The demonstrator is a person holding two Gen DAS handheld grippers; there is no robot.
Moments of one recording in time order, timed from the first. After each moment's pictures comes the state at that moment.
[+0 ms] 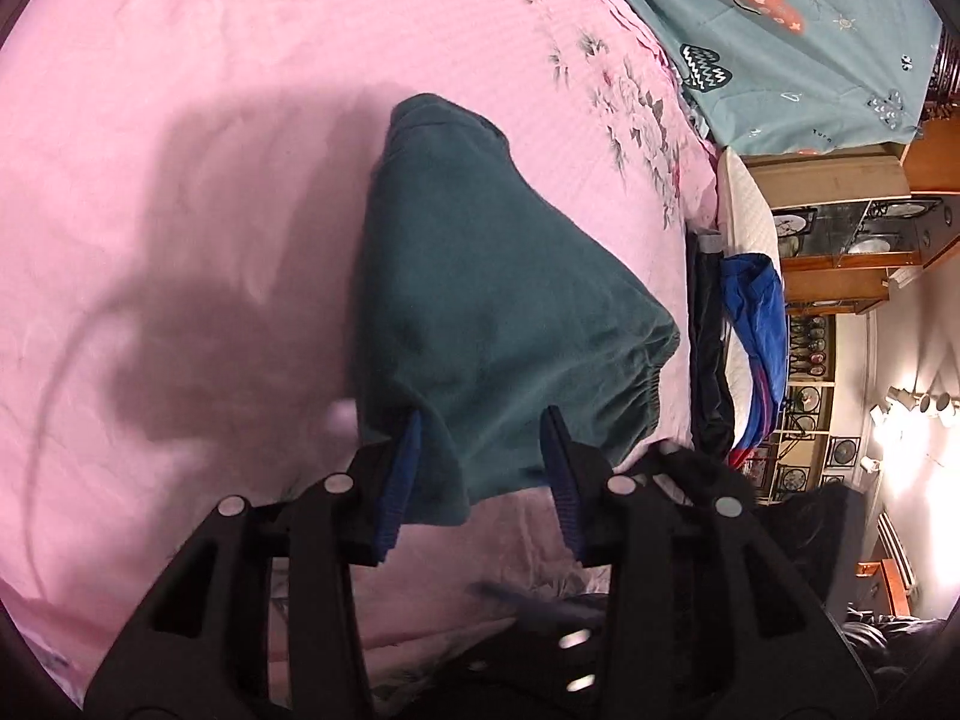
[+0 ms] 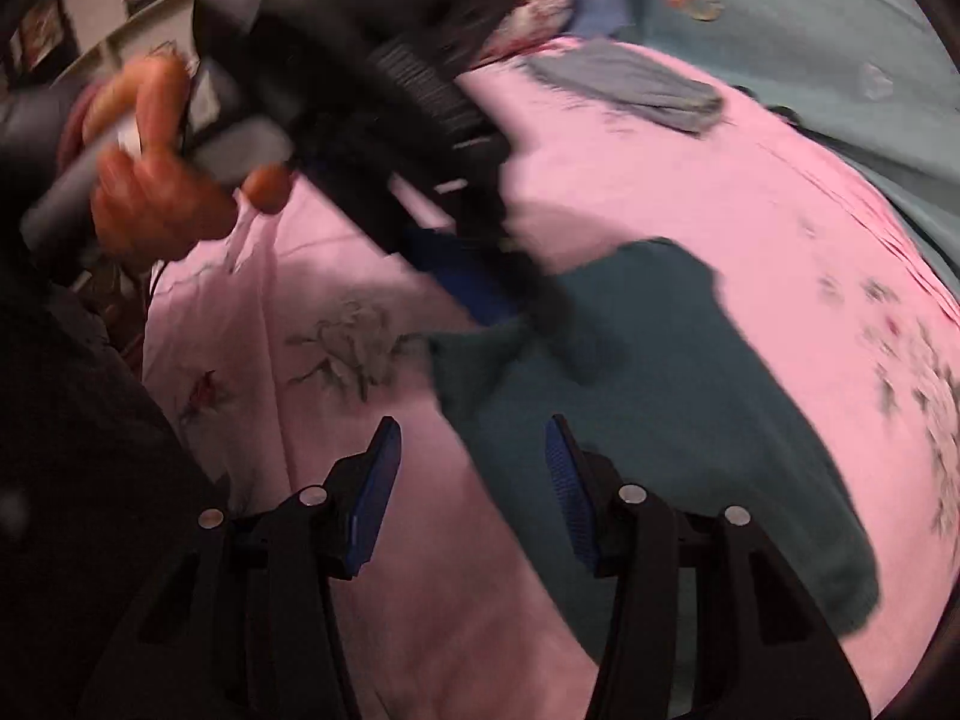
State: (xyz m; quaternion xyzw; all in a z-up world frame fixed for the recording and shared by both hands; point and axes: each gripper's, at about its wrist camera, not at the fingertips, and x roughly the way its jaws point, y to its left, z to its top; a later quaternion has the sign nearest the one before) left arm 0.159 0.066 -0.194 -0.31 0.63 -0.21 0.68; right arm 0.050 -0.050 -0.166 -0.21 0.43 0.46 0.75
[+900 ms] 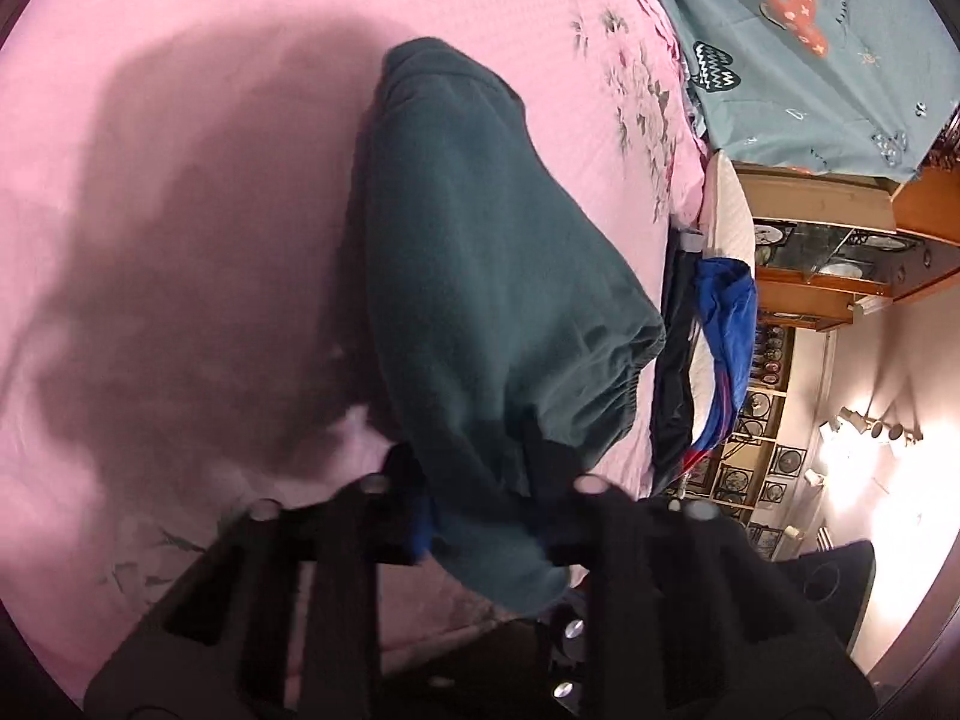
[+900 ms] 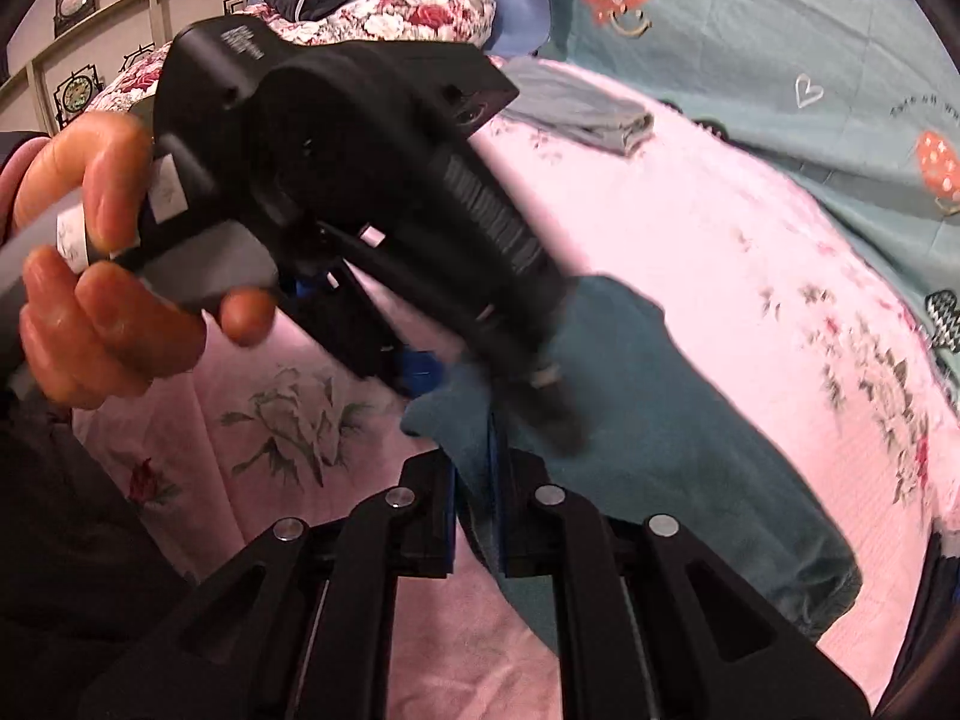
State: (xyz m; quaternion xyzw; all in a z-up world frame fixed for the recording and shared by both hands) left arm 0.173 0.055 -0.227 -0.37 0.65 -0.23 0.63; right arm 0.057 -0.033 -0.156 -0.20 0.41 0.35 0.82
